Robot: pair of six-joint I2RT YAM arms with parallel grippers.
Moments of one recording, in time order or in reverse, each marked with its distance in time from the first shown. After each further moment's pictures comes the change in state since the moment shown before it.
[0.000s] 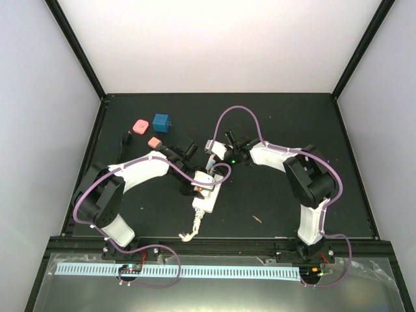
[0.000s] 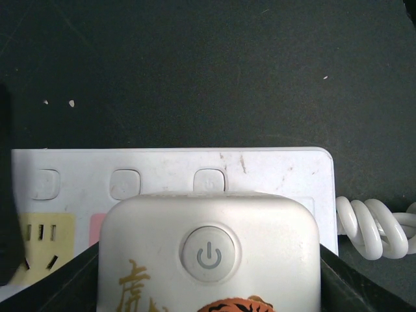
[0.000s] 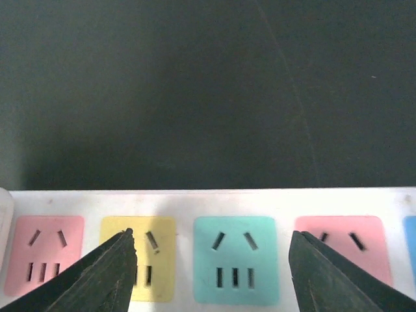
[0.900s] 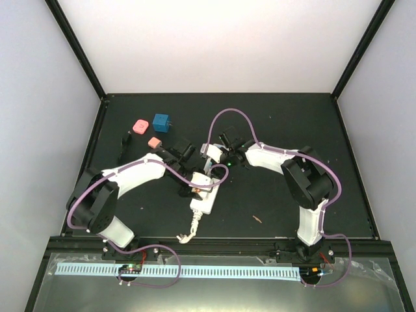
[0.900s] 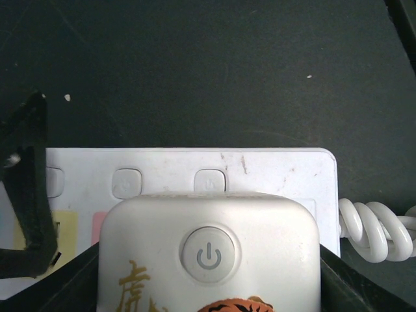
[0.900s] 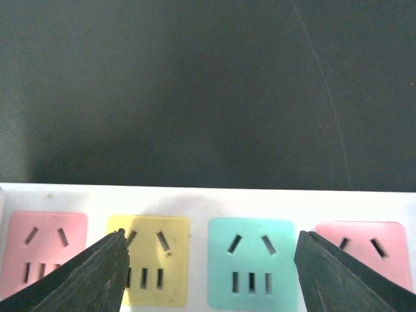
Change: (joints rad) left arm 0.000 -0.050 -0.016 -0.018 -0.009 -0.018; right arm 0.065 0.000 0.019 -0.047 0.071 -0.025
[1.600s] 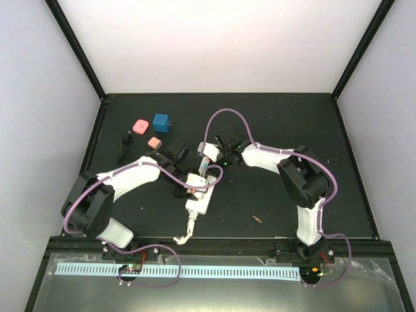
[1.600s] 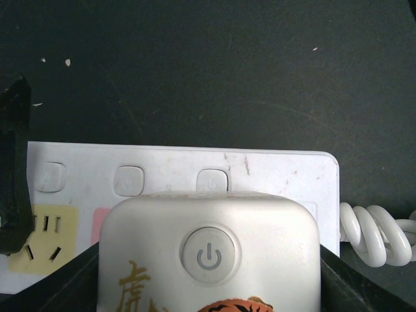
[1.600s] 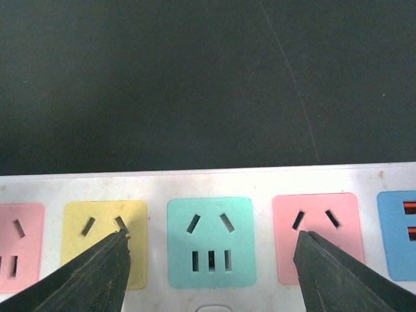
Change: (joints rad) left arm 0.045 -0.064 -0.082 0.026 -0.015 -0.003; right arm 0.024 0.027 0.019 0.035 0.084 0.042
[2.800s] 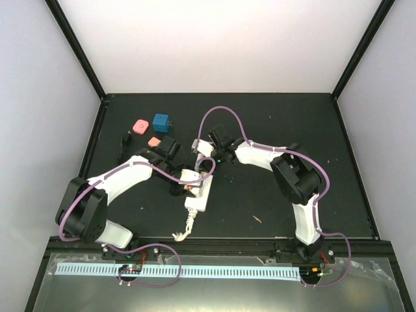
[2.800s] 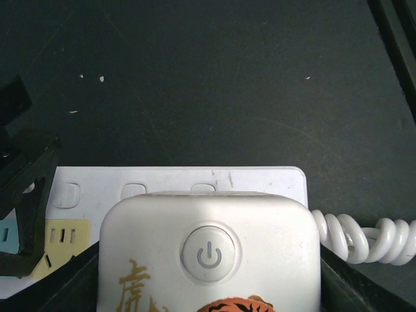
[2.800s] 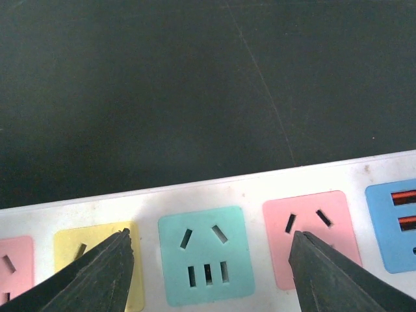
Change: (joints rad) left arm 0.091 -0.051 -0.008 -0.028 0.111 0.012; right arm 0.023 0.088 0.114 -0.005 0.032 0.037
